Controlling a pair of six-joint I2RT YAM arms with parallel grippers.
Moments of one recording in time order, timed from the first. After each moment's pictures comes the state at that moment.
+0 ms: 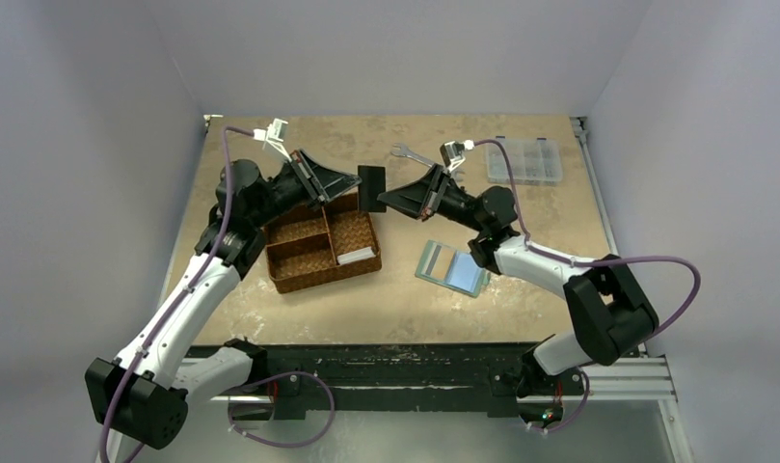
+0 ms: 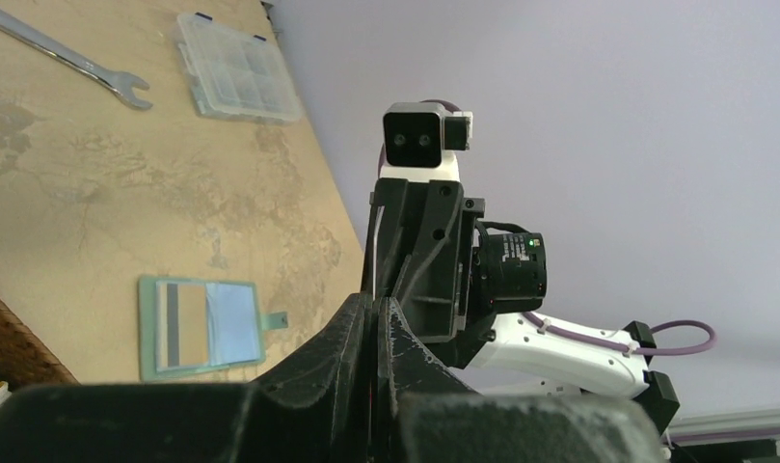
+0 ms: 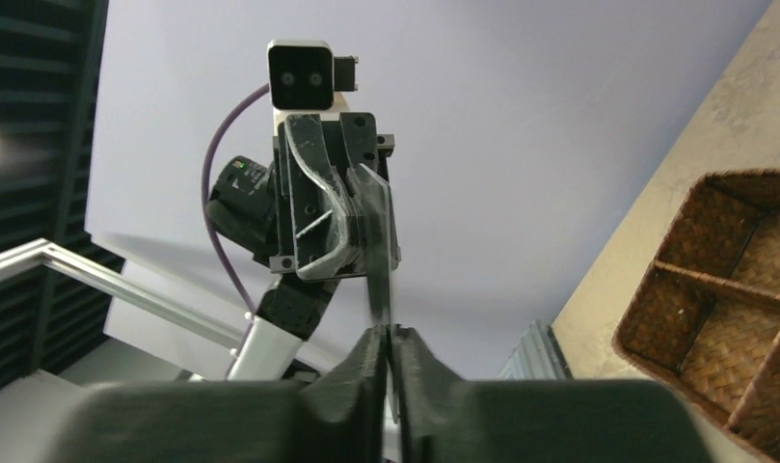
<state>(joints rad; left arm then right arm) -0.35 1.04 0.96 0.05 0.50 -1.02 0.55 1.48 0.77 1.10 -0.65 1.46</state>
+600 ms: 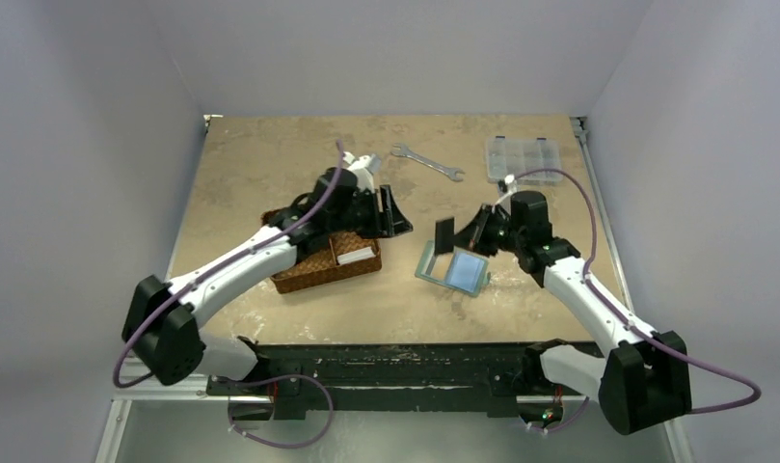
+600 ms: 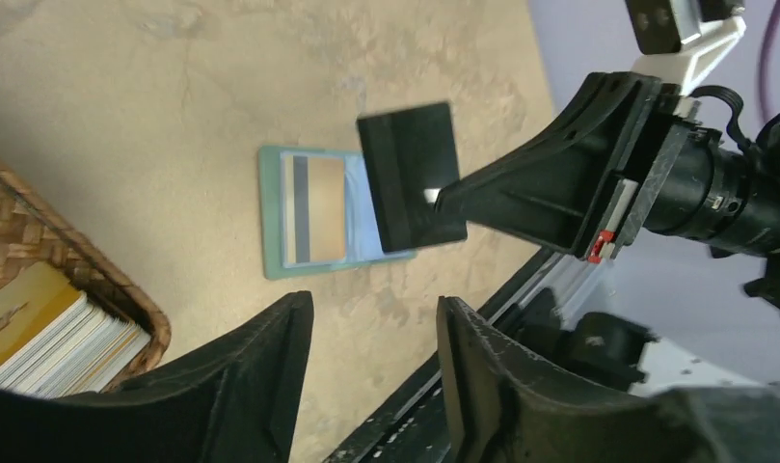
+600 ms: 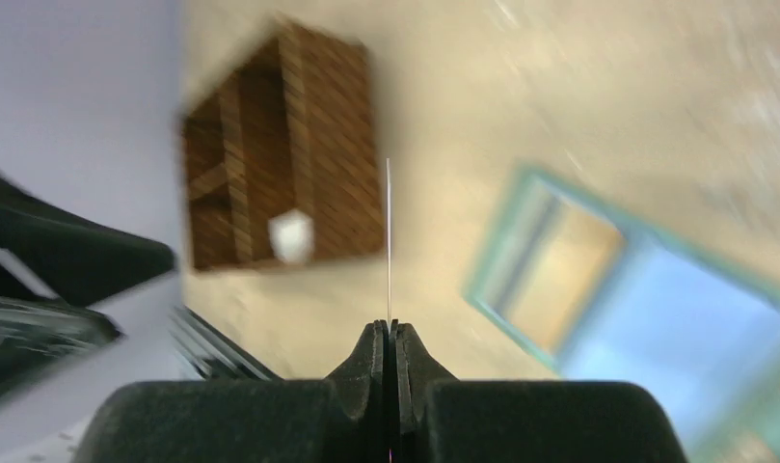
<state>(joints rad) -0.65 1.31 1.04 -0.20 0.25 -0.72 0.28 1.11 0.72 -0.09 -0.44 0.76</state>
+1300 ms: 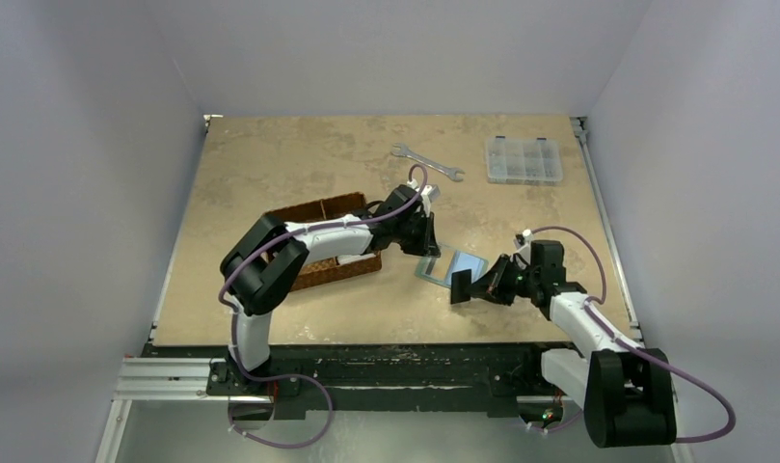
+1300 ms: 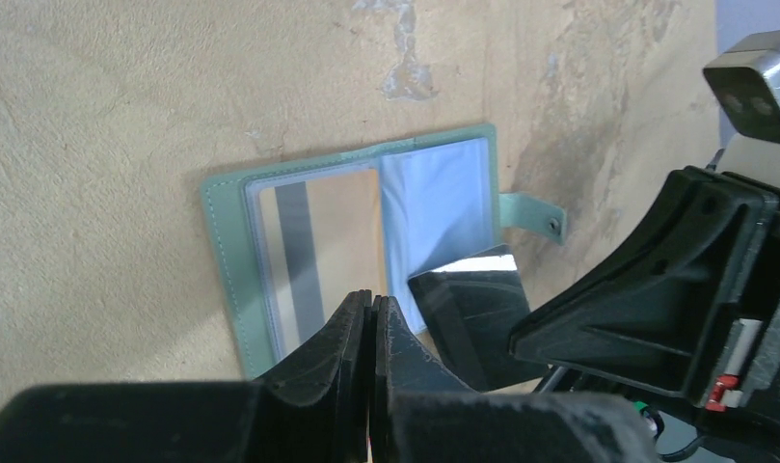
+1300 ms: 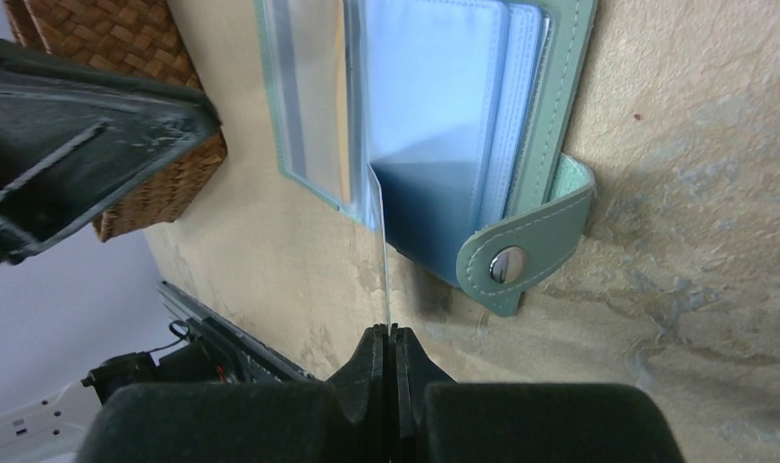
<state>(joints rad) -0.81 1.93 1.25 -0.04 0.26 -0.62 0.03 1.03 0.32 -0.21 -0.64 0.67</state>
